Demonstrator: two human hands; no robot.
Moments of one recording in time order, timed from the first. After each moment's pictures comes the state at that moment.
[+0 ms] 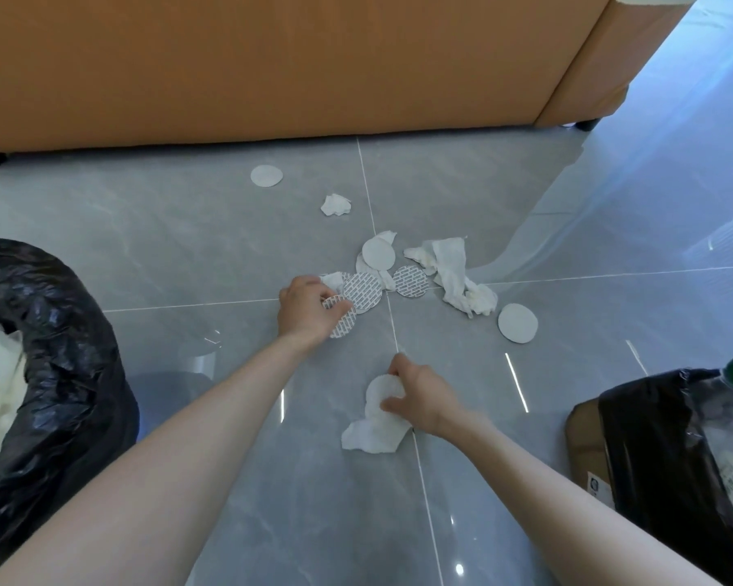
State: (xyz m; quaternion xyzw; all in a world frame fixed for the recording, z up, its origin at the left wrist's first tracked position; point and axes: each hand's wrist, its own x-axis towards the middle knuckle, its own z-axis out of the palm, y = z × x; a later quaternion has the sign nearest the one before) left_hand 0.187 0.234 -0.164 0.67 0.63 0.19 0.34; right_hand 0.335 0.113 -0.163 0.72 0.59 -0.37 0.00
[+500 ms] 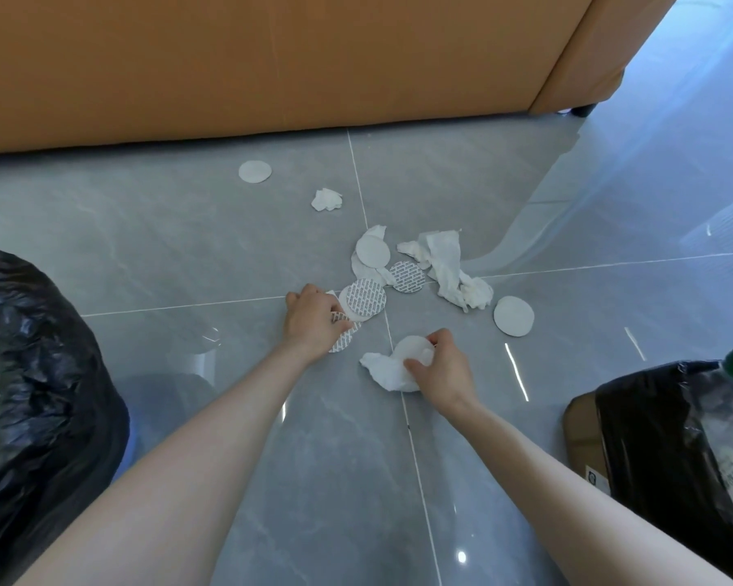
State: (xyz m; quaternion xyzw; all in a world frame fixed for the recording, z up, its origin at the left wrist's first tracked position) left_hand 0.195 0.228 -0.175 0.76 0.58 0.08 0.29; right_hand 0.353 0.115 -0.160 0.83 0.38 -0.35 -0.21
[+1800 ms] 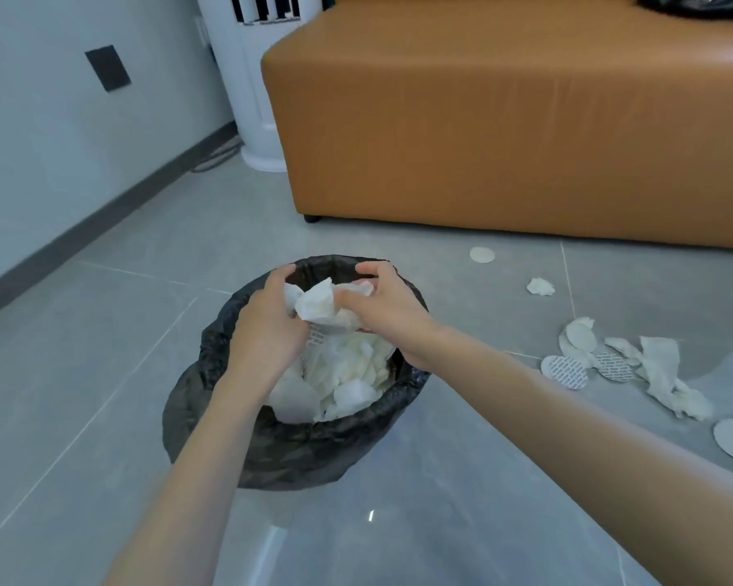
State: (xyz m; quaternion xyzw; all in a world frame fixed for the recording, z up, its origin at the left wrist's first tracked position) left_hand -0.110 0.093 0.035 0.53 0.76 0.30 0.21; right_hand 0.029 0.137 0.041 0.49 0.60 -0.56 -0.29
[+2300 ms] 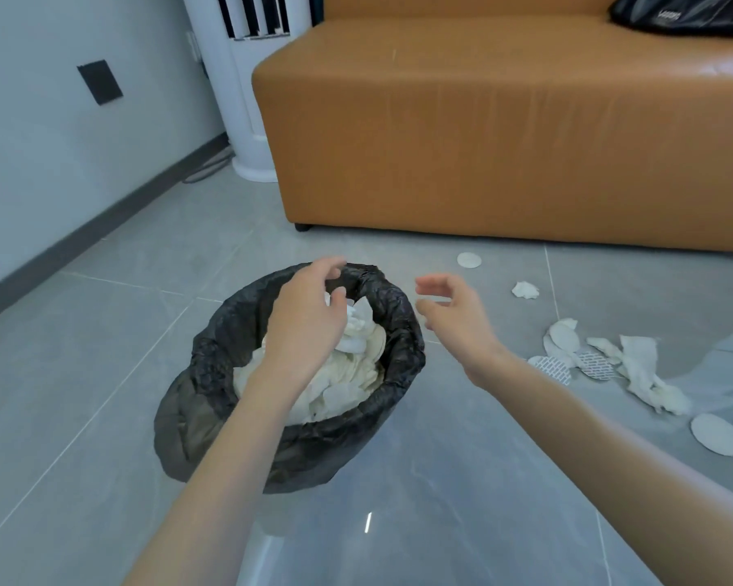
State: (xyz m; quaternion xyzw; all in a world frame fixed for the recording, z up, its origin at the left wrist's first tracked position) left_hand -0.068 0.100 0.051 0.60 0.69 0.37 0.16; right_hand 0.099 0.136 0.023 0.56 0.55 -0.47 -0.40
